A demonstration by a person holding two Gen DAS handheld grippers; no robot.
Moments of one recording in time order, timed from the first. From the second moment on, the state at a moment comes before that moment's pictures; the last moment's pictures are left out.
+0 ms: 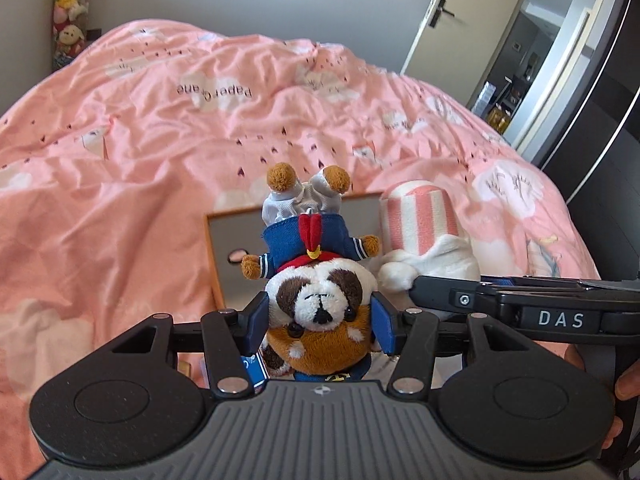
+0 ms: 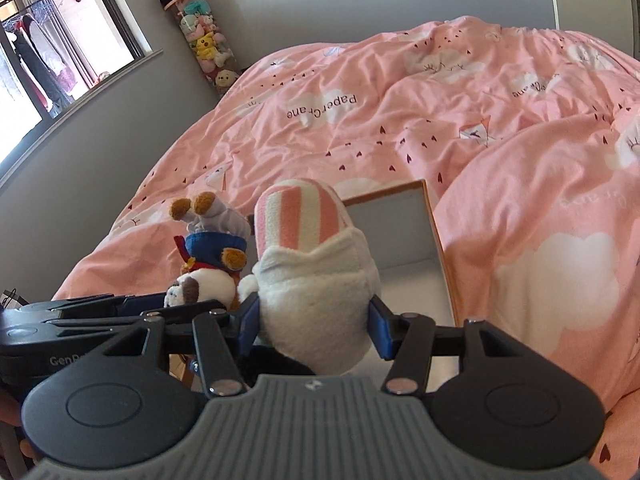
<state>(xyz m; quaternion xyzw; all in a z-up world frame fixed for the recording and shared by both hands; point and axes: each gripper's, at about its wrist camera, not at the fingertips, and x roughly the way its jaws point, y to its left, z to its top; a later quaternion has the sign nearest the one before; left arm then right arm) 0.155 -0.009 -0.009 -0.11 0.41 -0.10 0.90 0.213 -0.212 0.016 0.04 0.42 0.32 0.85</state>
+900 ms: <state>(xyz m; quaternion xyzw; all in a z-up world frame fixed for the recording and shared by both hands) 0.102 -0.041 -0.027 -0.09 0.52 -0.11 0.84 0.156 -0.242 -0.005 0.00 0.51 0.33 0.80</state>
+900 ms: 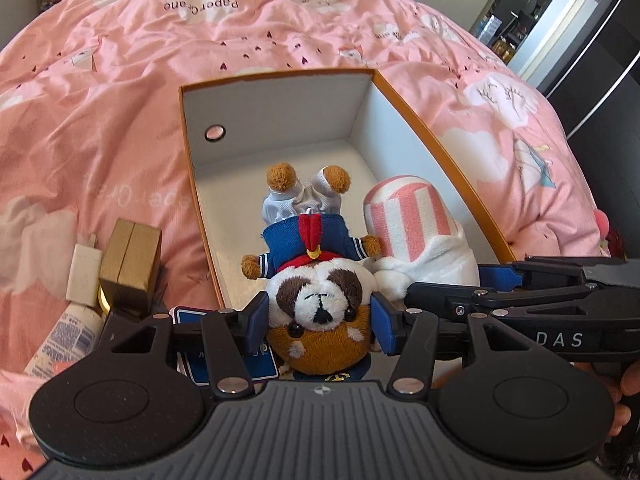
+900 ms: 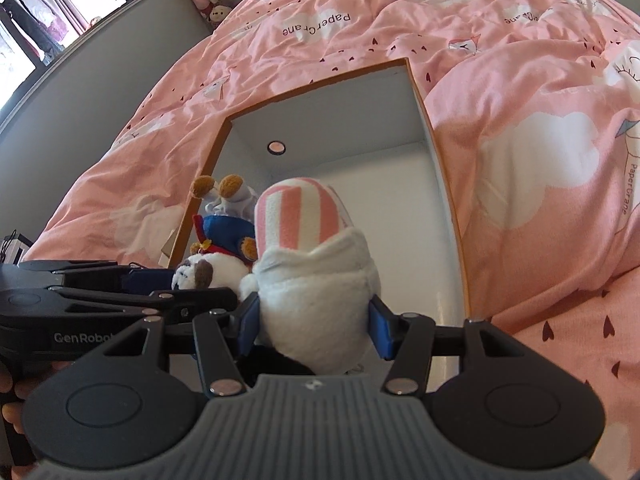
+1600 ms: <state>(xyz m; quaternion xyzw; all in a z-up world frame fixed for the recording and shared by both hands) 0.069 -0.052 -0.033 -0.07 0.54 -0.10 0.84 0.137 -0.251 -0.011 0.02 0.56 0.33 0.76</state>
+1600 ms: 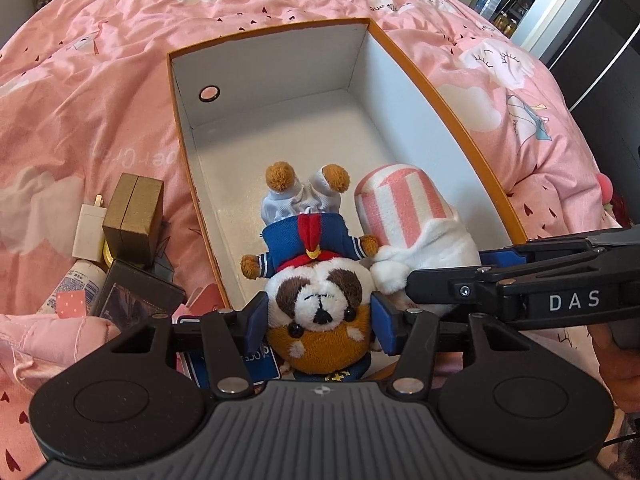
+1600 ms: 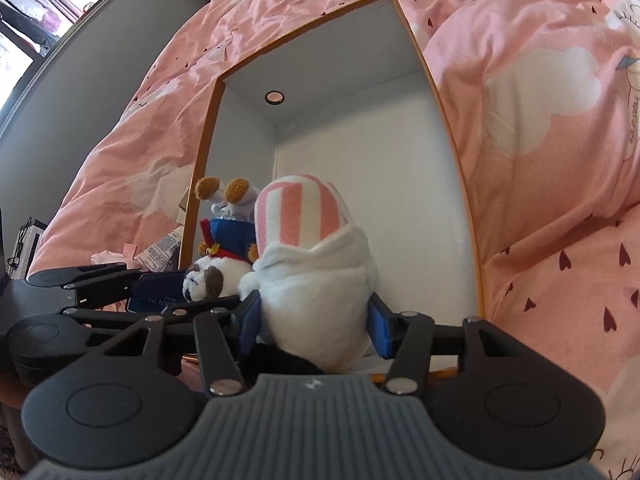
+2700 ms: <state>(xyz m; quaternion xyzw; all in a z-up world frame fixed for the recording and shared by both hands) 0.064 -0.029 -0.012 -0.10 0.51 -0.09 0.85 0.168 -0.181 -0.002 -0.17 0.60 0.30 0.72</state>
